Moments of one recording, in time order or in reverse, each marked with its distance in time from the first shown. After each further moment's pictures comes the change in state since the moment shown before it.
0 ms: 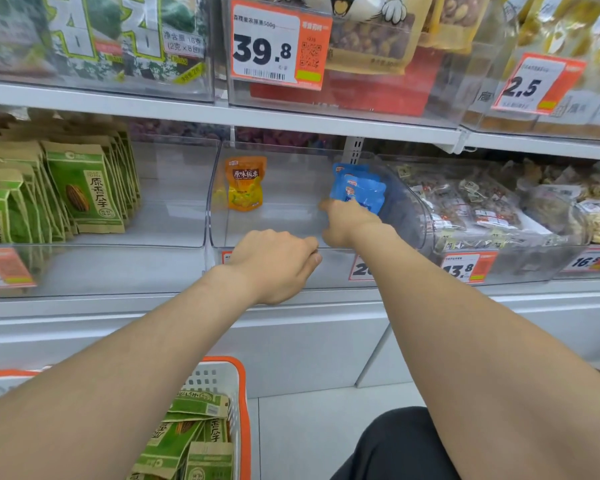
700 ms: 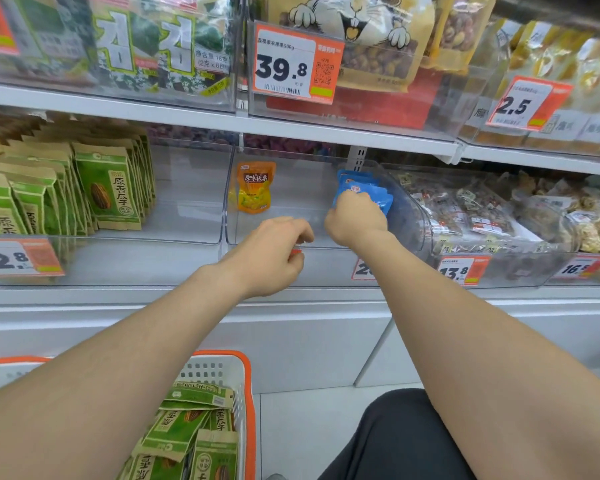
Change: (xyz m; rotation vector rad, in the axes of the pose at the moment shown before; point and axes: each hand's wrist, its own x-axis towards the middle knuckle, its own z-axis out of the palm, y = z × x) left_hand -0.025 -0.020 -0.012 -0.479 0.127 -0.042; right_hand -0.031 -0.020 -0.015 0.133 0.284 0.111
